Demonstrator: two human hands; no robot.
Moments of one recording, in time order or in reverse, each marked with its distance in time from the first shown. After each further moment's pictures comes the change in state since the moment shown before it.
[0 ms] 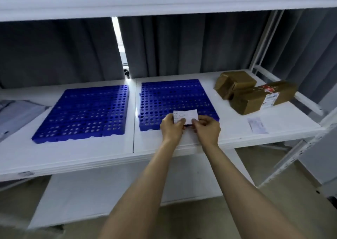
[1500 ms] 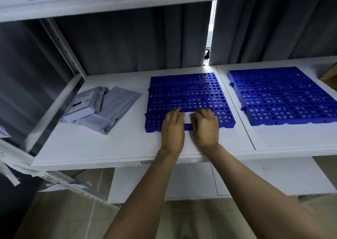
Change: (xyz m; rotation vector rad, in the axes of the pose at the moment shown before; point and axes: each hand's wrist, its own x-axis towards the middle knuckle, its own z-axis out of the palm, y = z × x) left_hand 0.081 -0.116 -0.346 0.877 0.142 0.546; right_hand -0.160 -0.061 0.326 -0.631 -0.114 -0.677
